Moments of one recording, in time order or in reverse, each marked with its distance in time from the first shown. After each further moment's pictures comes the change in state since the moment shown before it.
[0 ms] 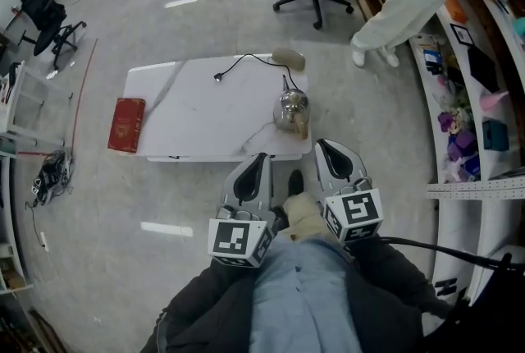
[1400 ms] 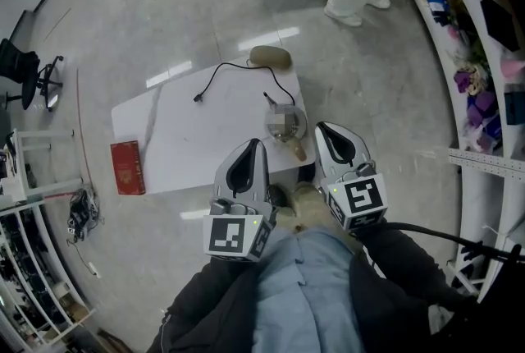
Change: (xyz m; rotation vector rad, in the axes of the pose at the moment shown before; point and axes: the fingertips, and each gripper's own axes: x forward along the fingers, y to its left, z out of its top) left arm 0.221 0.022 0.010 0.102 0.177 -0.082; right arm 0.135 -0.154 -0.012 0.170 0.048 -0.088
